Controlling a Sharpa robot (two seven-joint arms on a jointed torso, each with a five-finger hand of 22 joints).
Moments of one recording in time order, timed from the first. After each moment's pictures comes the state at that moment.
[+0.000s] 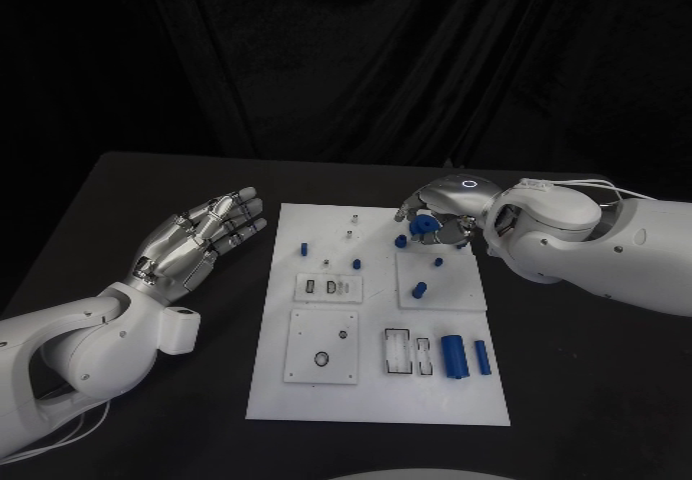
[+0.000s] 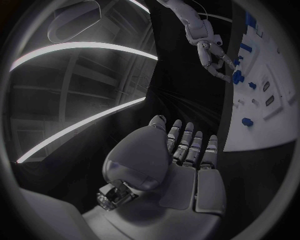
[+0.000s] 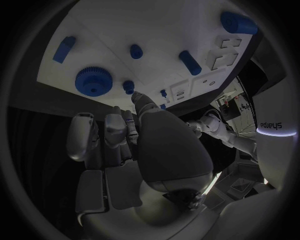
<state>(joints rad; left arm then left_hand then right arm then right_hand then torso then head) 1.25 -1.11 -0.20 1.77 0.02 -0.06 0.68 1.47 0.28 -0.20 0.28 0.57 0.54 0.09 0.12 0.06 0.28 0.20 0.52 0.06 0.20 0.18 0.19 0.04 0.16 0.11 0.28 0.08 0.04 1.47 -0.93 -0.25 1.62 -1.64 -0.25 -0.11 1.48 -0.07 0.10 0.16 0.38 0.70 0.05 0.24 0.11 0.71 0.09 0.50 0.07 1.36 -0.02 1.27 0.85 0.09 1.35 0.09 1.36 1.24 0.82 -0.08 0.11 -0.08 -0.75</state>
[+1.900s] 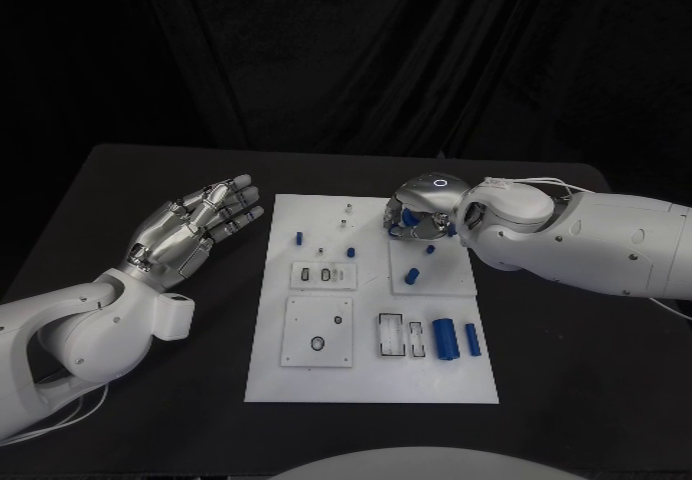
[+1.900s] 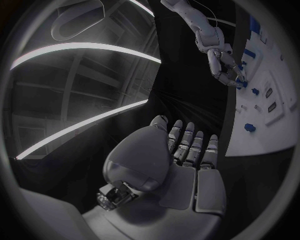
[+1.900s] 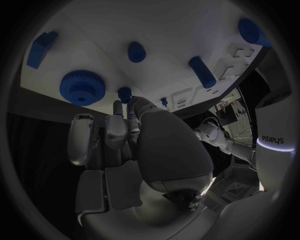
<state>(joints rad) 1.25 -1.10 -0.21 1.74 0.02 -0.01 0.68 1.50 0.28 -0.17 0.27 0.59 0.53 0.11 0.12 0.06 0.28 0.22 0.52 0.06 0.20 0.19 0.19 0.04 0.16 0.12 0.29 0.08 0.04 1.39 -0.79 -0.25 1.44 -1.67 -0.29 -0.03 1.50 -0.06 0.23 0.18 0.39 0.91 0.06 0.29 0.22 0.90 0.07 0.53 0.11 1.39 -0.03 1.29 0.90 0.09 1.36 0.08 1.38 1.30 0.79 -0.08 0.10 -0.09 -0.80</state>
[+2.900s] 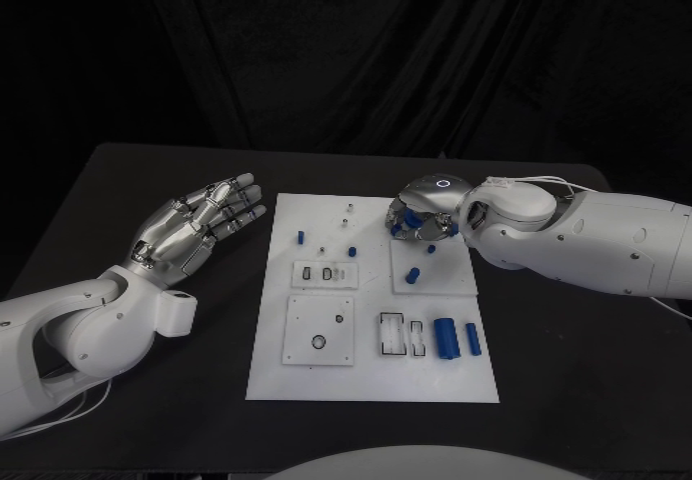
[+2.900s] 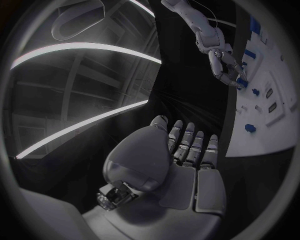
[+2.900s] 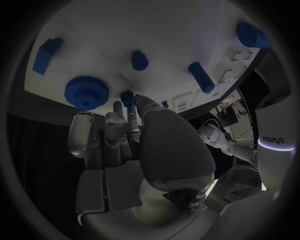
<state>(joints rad) 1.25 -1.09 -0.21 1.72 0.02 0.00 0.68 1.50 0.28 -0.16 0.27 0.59 0.53 0.11 0.12 0.06 0.28 0.22 0.52 0.06 0.20 0.20 0.19 0.04 0.16 0.12 0.29 0.08 0.04 1.38 -0.79 -0.25 1.43 -1.67 -0.26 -0.03 1.46 -0.11 0.23 0.21 0.33 0.86 0.04 0.24 0.26 0.87 0.08 0.45 0.10 1.36 -0.02 1.23 0.80 0.09 1.33 0.09 1.33 1.25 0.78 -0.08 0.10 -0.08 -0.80</state>
